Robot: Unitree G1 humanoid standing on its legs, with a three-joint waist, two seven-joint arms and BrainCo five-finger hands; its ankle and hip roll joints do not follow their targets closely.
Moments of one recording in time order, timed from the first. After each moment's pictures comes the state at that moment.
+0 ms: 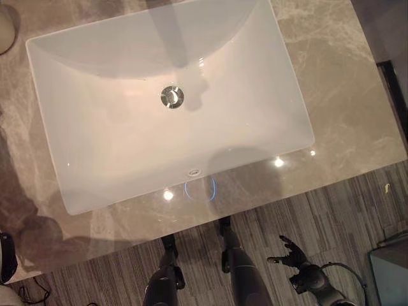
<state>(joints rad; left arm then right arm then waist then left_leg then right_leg) -0.84 1.12 0.00 0.84 -0.41 -0.24 0.37 -0.02 -0.45 0.38 0.89 0.01 -0.18 -0.13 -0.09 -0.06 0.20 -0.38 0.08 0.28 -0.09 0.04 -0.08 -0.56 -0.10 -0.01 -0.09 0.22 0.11</state>
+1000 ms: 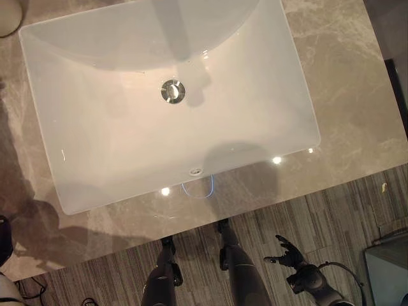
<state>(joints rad) -0.96 1.13 -0.17 0.74 -0.34 -0.22 0.39 -0.02 -0.45 0.42 0.89 0.05 -0.20 -0.13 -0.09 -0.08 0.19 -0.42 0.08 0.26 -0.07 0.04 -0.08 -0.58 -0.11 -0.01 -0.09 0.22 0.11</state>
